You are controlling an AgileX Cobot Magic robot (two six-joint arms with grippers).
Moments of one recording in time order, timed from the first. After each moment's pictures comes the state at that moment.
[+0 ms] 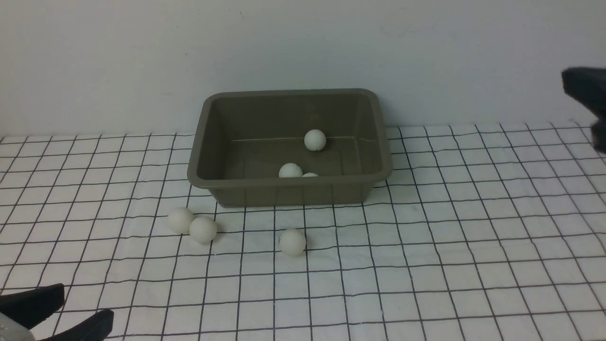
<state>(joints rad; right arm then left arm) 0.20 0.85 -0.86 0.18 0.50 -0.49 -0.04 0.34 -0.42 -0.58 0.70 0.61</state>
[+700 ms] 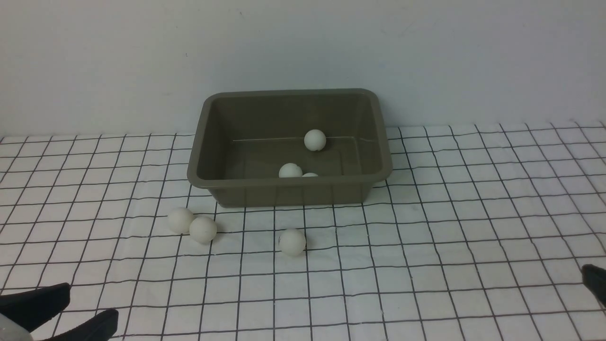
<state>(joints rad) 0.20 0.47 -0.36 0.18 0.49 -0.34 -0.04 0.34 -0.42 -0.62 0.70 0.63</state>
